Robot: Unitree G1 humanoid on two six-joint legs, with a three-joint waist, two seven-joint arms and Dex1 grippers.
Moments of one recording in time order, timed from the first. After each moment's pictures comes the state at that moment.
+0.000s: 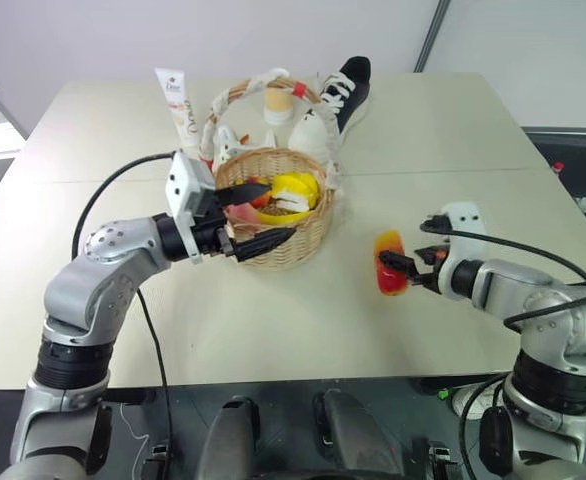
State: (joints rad) left arm -0.48 0.57 0.04 -0.33 -0.65 0.60 -0.84; right arm -0.43 -0.39 -0.37 -0.49 0.50 1.57 0.27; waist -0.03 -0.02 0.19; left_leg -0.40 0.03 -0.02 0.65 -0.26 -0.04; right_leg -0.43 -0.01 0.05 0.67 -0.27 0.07
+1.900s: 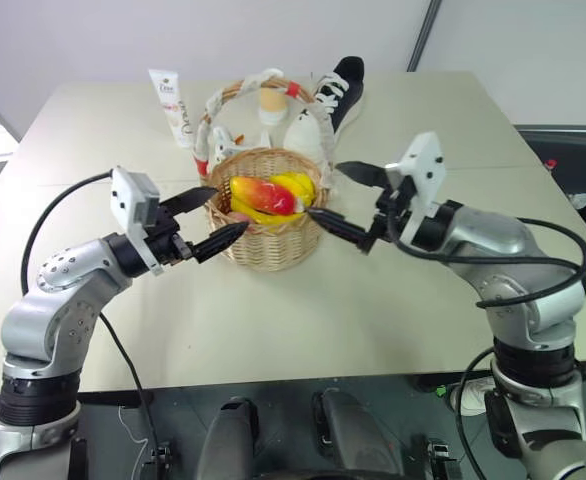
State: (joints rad) left arm -0.30 0.62 0.20 -0.34 -0.69 0.56 -0.76; right arm -0.54 -0.48 -0.04 -0.47 0.48 0.81 0.61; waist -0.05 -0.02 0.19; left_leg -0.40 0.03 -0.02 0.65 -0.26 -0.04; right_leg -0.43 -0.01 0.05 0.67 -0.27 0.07
